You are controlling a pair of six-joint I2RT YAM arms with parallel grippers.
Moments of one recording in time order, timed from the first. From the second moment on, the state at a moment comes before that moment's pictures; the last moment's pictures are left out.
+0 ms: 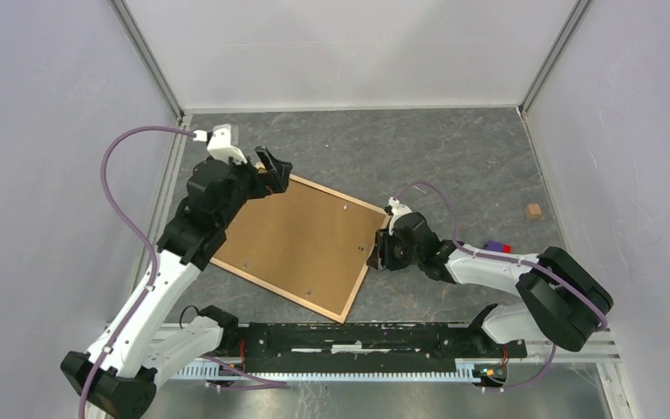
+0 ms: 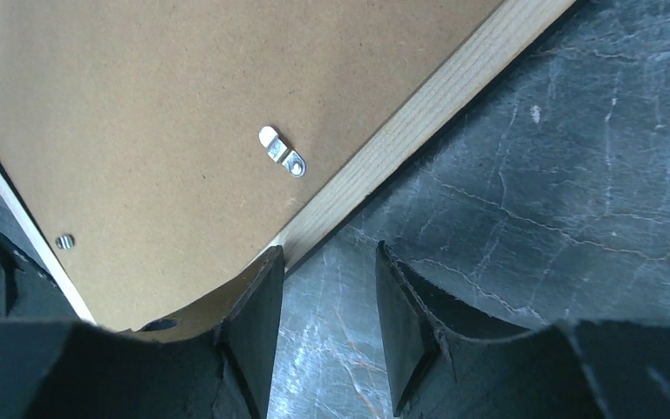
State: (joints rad) left arm -0.43 0.88 0.98 -0.29 -0.14 -0.45; right arm 0.75 1.35 0.49 0.09 -0.10 0.57
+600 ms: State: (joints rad) left arm 0.04 1.34 1.14 -0.53 -0.25 -0.55; right arm 0.86 1.58 0.74 0.02 0.16 0.57
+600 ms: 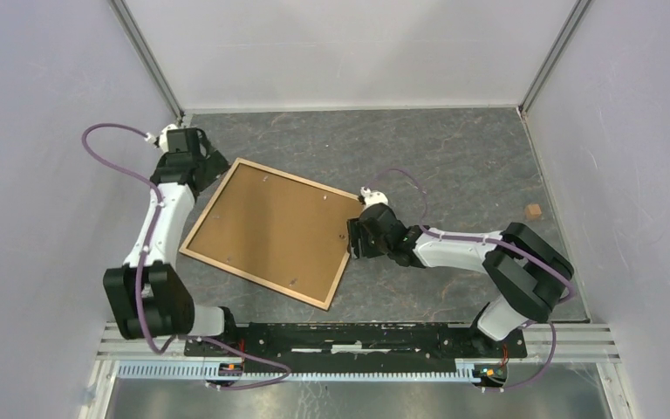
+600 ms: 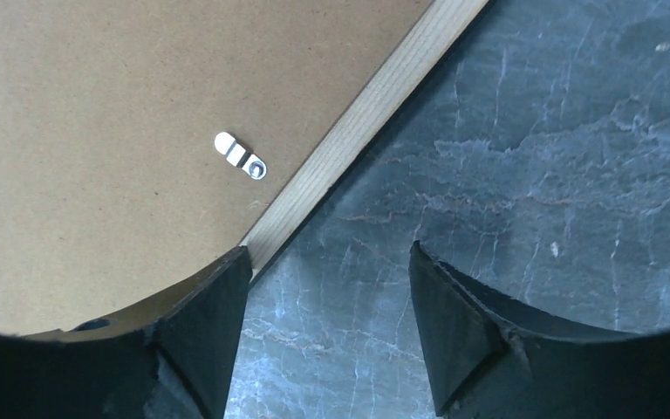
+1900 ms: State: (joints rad) left arm 0.29 1.70 0.98 -0.30 0.20 -0.62; right arm 0.72 1.55 0.72 -0.01 0.04 0.41
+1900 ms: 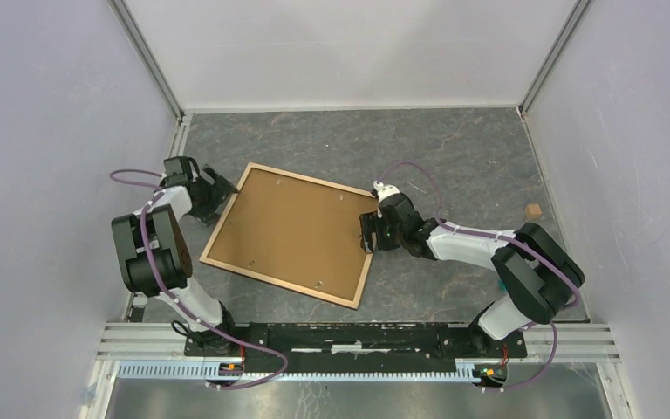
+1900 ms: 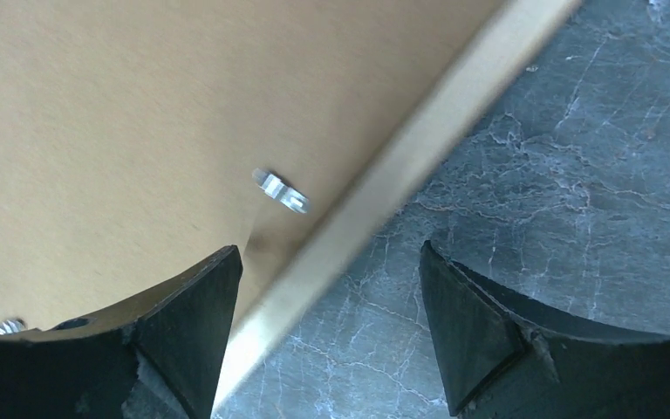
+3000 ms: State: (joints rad) left arm -0.33 1.41 0.79 -0.25 0.40 -0.72; right arm 0.68 1.51 0.84 -0.32 0.19 0.13
